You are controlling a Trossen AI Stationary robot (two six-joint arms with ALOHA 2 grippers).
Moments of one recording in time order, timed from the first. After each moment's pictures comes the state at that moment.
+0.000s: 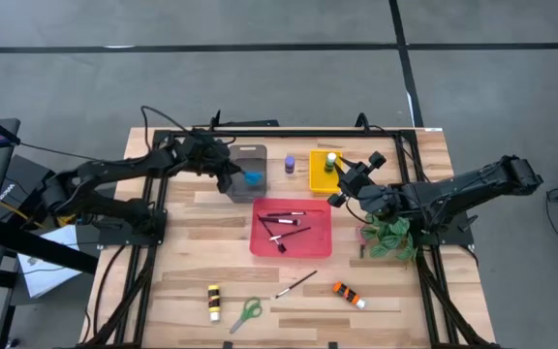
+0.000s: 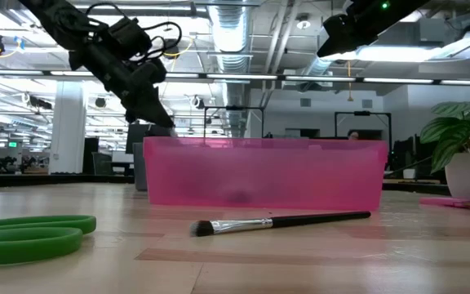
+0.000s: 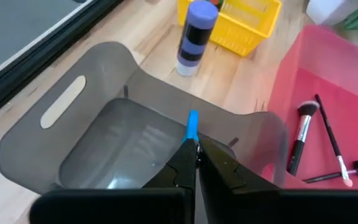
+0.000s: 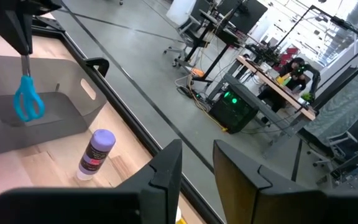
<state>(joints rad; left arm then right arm) 0.60 1.21 0.63 -0.10 0.24 -0.01 0.18 1.14 0.76 -0.05 1.14 -0.14</state>
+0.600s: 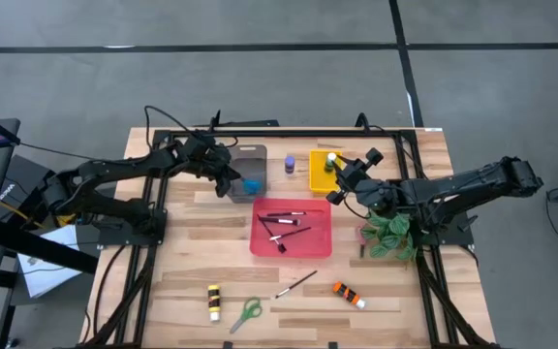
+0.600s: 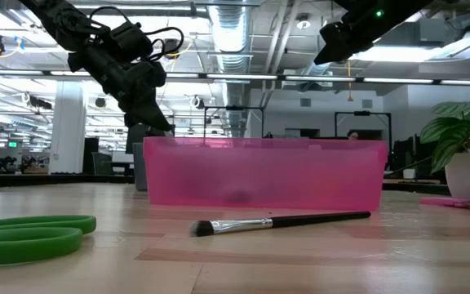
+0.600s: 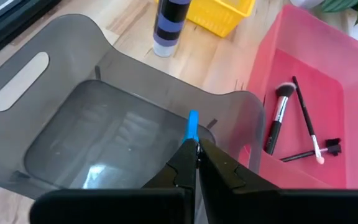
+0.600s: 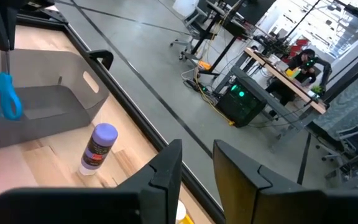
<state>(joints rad) 0.60 1.22 0.63 -0.15 0.32 0.00 0.12 1.15 0.76 -0.07 1.06 -0.12</state>
